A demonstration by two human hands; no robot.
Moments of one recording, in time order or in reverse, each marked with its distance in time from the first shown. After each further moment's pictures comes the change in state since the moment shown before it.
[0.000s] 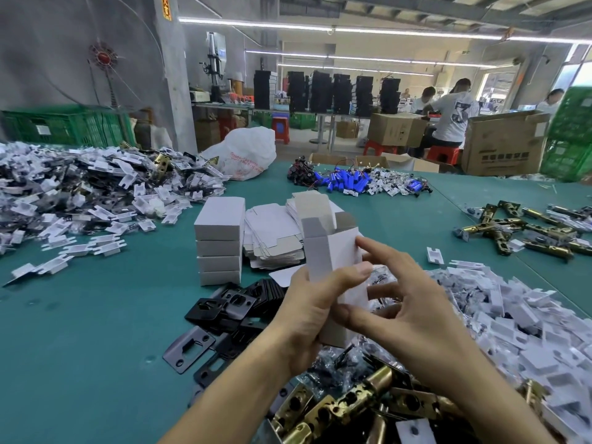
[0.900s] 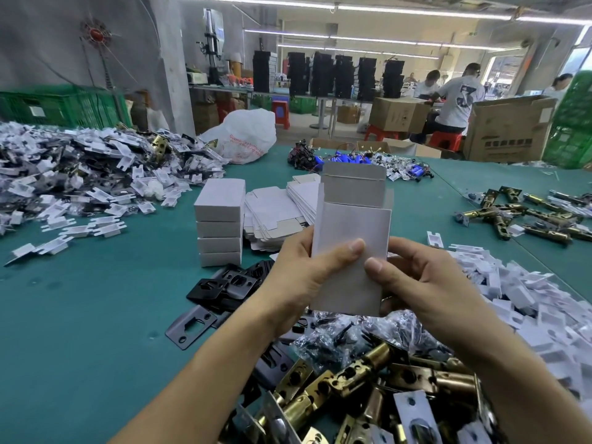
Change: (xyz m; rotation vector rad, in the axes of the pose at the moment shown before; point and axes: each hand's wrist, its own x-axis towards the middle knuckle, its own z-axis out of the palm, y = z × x) left_hand 0.004 0.008 -0.018 0.162 0.041 0.079; right_hand 0.005 0.007 -0.016 0.299 -0.119 0.175
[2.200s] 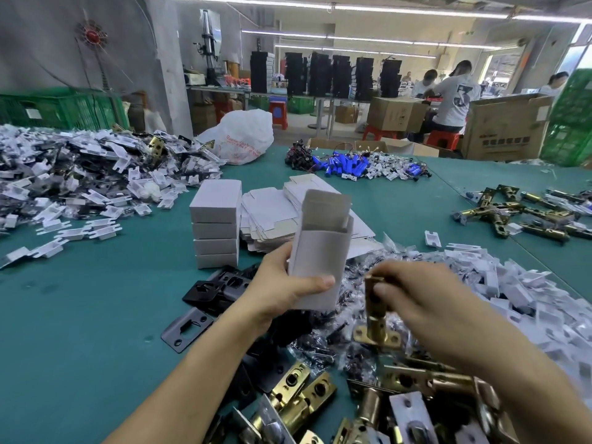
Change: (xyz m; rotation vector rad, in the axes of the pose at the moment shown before) left_hand 0.014 -0.036 -0.043 0.288 0.118 -0.106; right_hand -0.009 -0.006 -0.009 -0.942 -0.030 0.023
